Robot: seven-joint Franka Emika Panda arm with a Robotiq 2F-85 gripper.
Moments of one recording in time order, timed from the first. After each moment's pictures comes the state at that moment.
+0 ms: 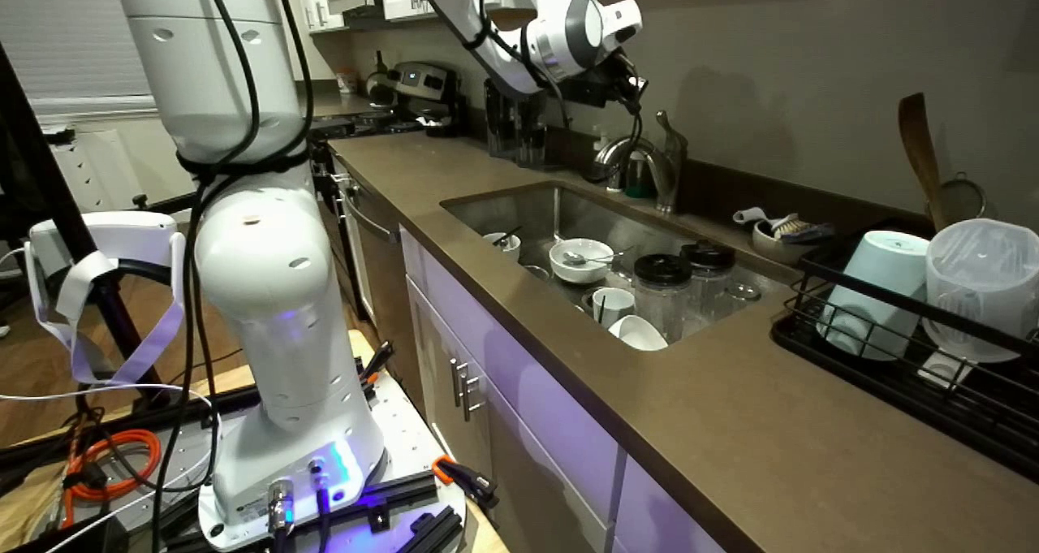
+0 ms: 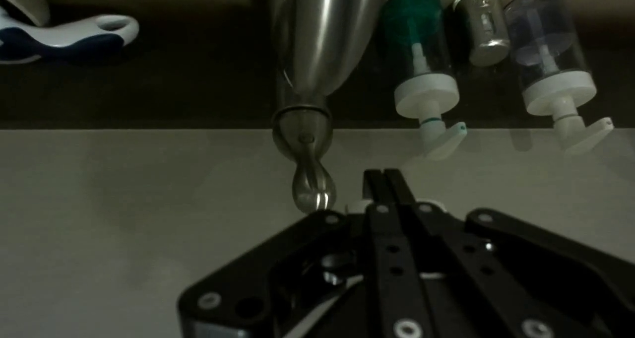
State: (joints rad) arm -0.14 0.03 0.28 -2.10 -0.47 2.99 0.58
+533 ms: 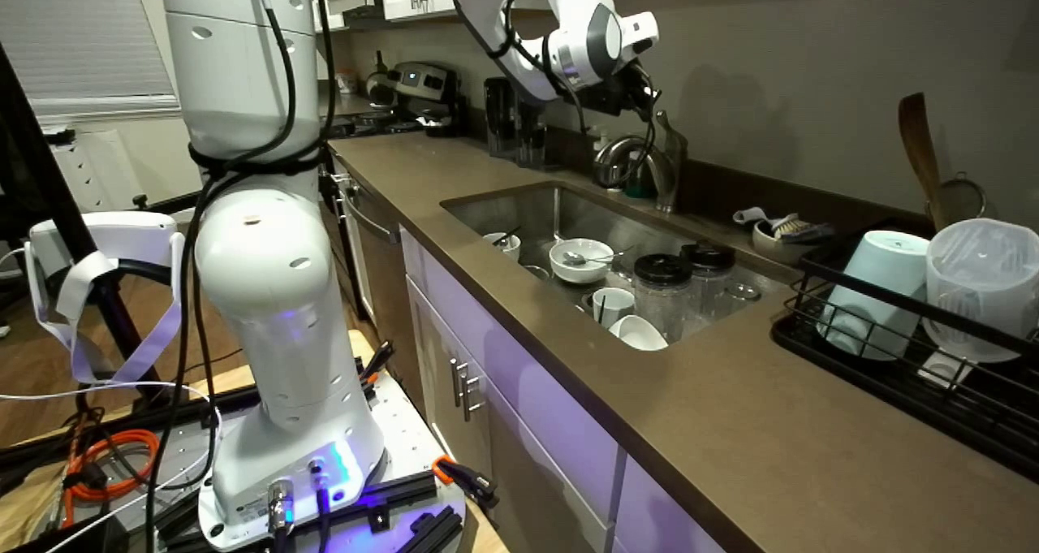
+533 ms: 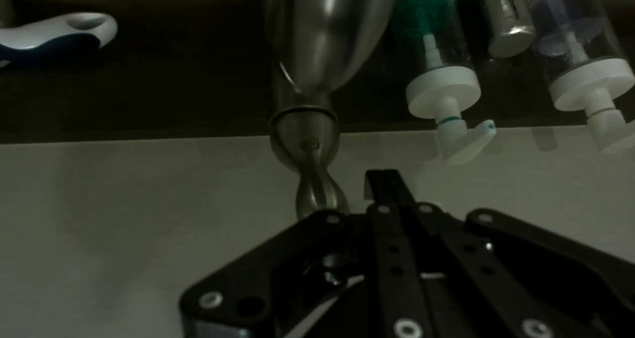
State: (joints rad) arm -0.14 0.15 0.27 -1.98 -0.47 2.97 0.58
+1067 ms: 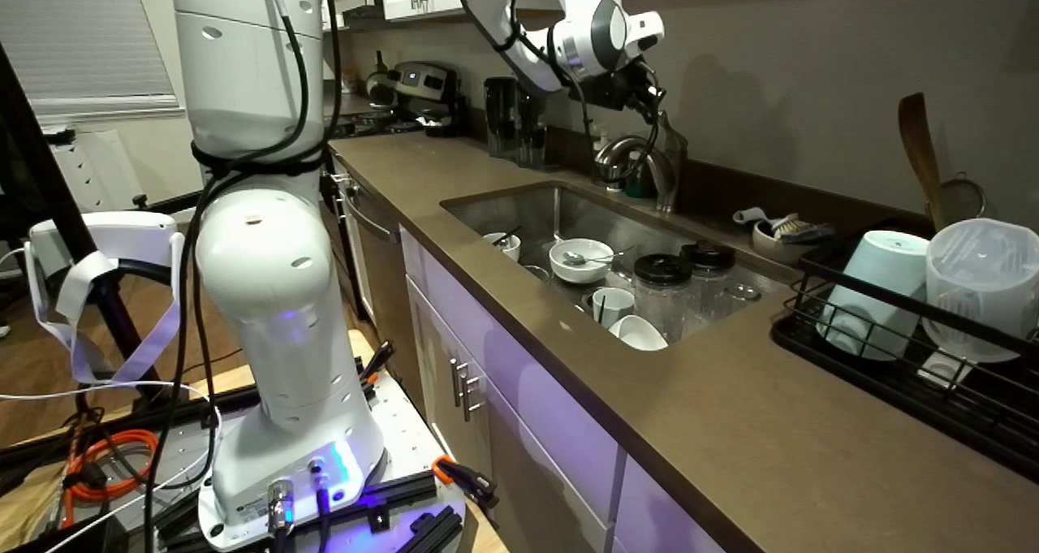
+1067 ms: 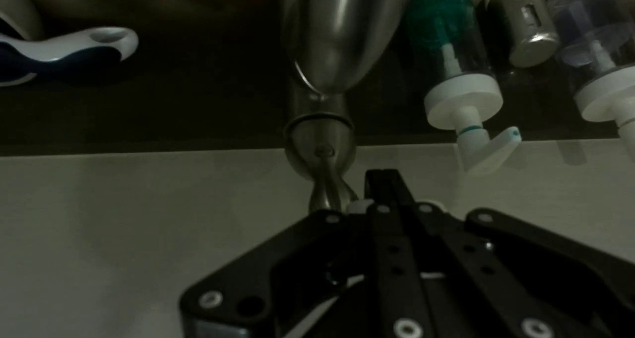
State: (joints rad) arm -0.13 0.19 0.27 -1.90 -0.45 2.84 0.58
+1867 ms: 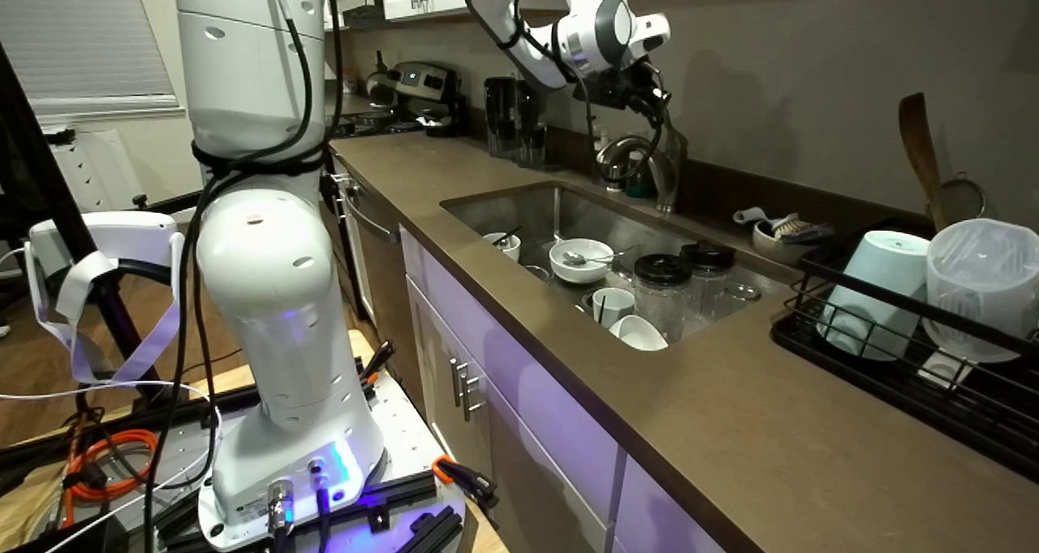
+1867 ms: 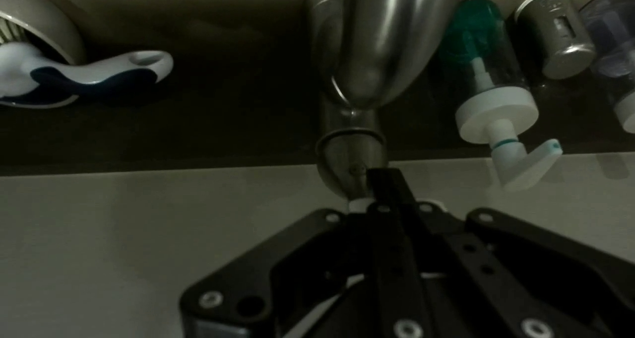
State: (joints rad) arm -0.12 0.19 0.25 -1.87 -0.47 2.77 0.61
